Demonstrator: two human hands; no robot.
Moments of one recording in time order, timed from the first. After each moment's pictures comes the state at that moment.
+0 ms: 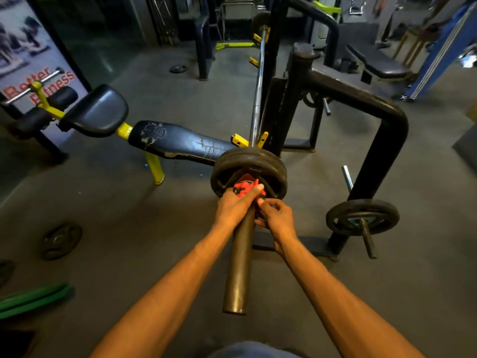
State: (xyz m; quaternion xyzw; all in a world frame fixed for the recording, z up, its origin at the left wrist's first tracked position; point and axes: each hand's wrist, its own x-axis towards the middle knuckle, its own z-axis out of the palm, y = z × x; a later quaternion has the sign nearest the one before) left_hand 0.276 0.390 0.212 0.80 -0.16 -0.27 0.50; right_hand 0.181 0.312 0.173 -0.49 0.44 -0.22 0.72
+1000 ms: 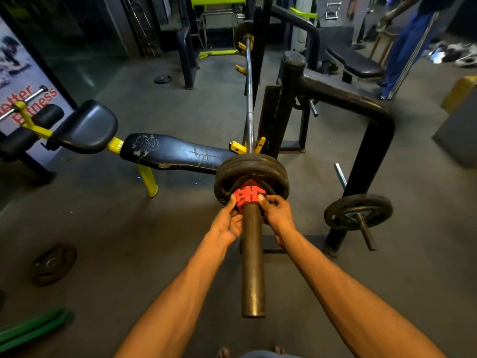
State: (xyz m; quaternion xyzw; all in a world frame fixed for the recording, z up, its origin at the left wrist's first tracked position) left_hand 0.309 0.405 0.176 0.52 0.08 -0.52 0.67; right_hand 0.201 0.322 0.196 -0.53 0.48 -0.23 0.67
